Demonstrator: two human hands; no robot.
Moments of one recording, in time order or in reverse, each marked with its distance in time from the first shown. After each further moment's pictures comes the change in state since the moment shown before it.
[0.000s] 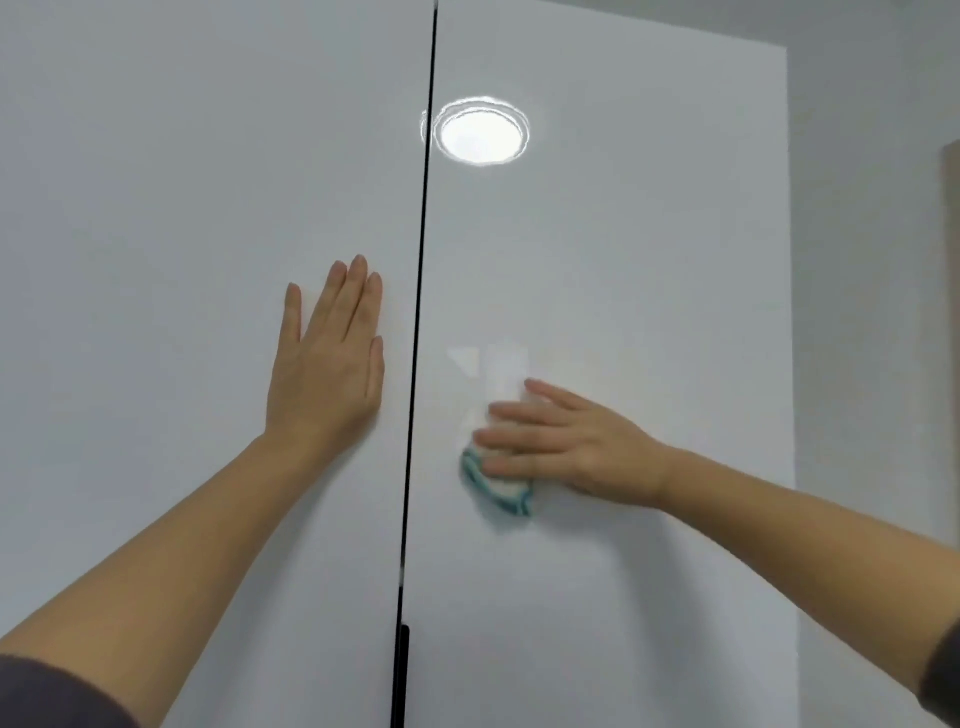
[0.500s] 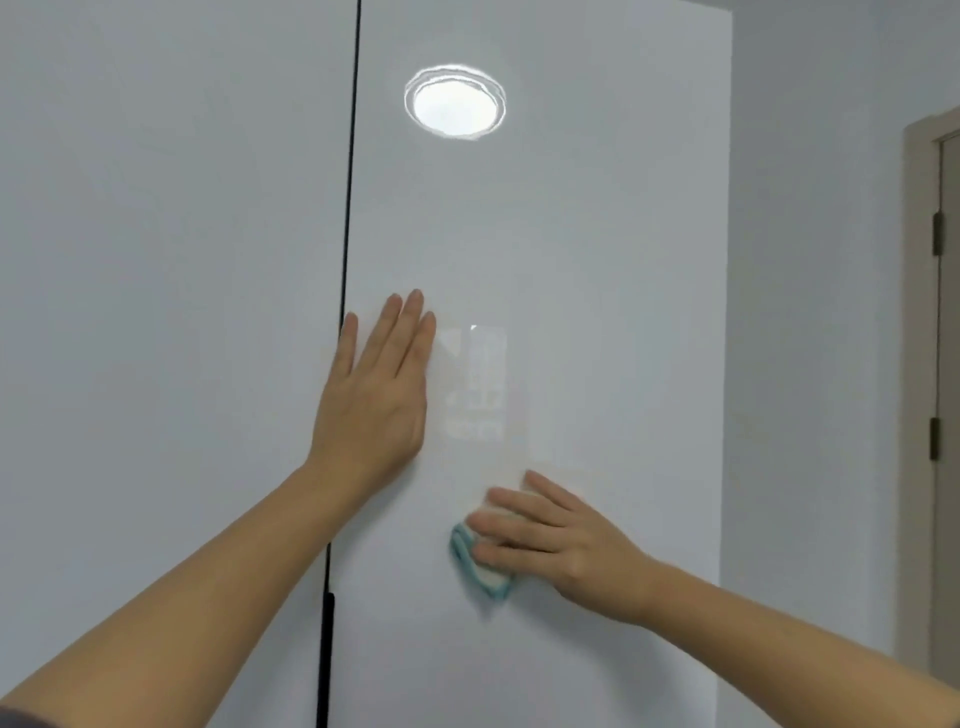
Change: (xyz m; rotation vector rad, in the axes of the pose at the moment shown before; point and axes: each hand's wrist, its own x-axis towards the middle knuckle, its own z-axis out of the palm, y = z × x) left_hand -0.025 0.100 0.013 -0.045 -0.016 0.128; right_hand -0.096 -0.089 0.019 0.105 0.013 0.207
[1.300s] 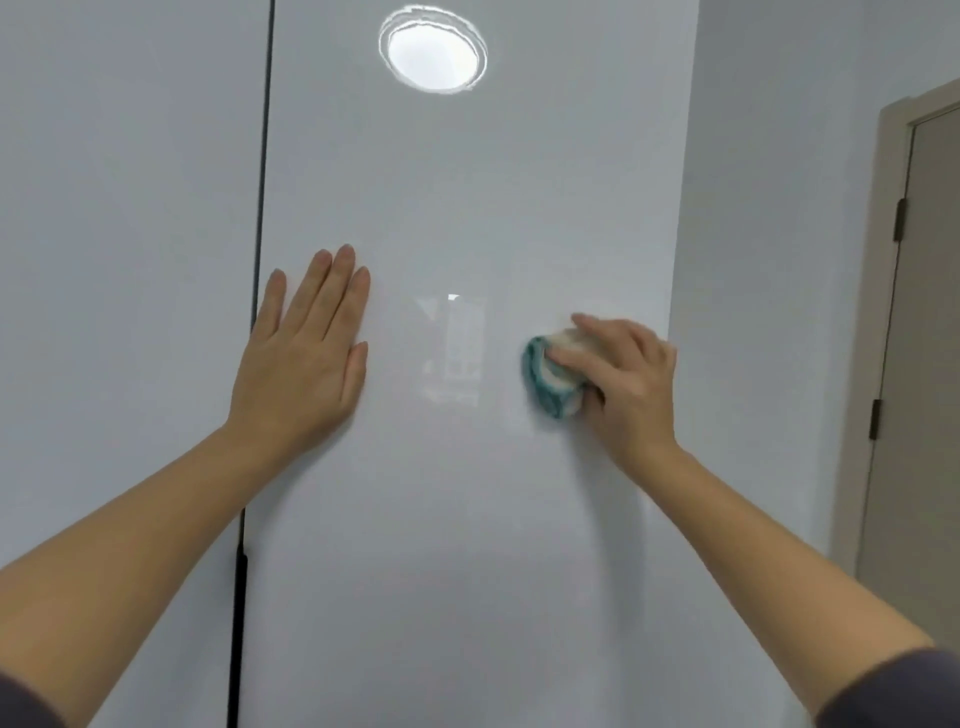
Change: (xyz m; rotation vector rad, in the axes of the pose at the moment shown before) left_hand -0.001 0.009 0.010 0.026 -0.089 -0.036; right_hand -0.020 0.094 -0.056 -0.201 0.377 0.608
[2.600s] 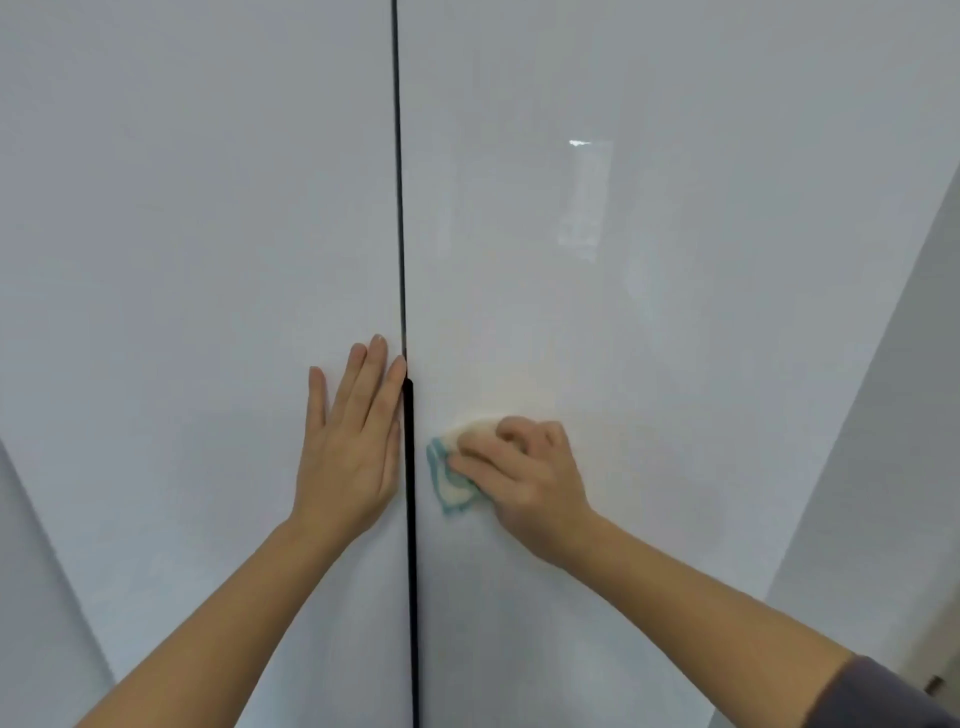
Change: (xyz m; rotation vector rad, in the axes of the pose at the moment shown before) left_hand -0.224 -0.008 -0.009 -0.134 -0.229 -0.146; right_hand -0.154 -0.227 0.058 0.408 -0.163 -0.172
